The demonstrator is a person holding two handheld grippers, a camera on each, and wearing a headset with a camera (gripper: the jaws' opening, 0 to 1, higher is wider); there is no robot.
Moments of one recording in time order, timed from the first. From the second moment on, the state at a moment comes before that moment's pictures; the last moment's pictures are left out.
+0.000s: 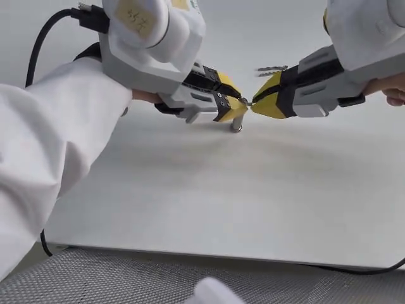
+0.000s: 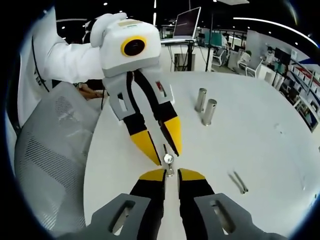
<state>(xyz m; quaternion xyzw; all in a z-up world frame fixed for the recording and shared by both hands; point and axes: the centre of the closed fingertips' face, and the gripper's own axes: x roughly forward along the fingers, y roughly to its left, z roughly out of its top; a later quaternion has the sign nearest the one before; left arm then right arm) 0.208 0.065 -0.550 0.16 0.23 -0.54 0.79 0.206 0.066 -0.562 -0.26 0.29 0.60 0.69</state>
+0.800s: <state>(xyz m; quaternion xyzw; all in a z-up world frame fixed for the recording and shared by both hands) 0.174 0.092 -0.531 0.07 0.23 -0.54 0.81 0.197 0.076 -0.560 -0.24 0.30 0.61 0.69</state>
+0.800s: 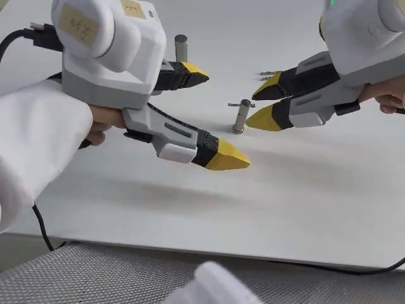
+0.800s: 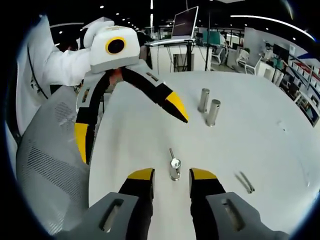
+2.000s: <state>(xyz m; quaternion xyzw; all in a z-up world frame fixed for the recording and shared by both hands) 0.172 0.121 -0.503 -0.03 0.18 -0.51 0.84 0.204 0.091 -0.578 -0.24 0.34 0.60 0.68</state>
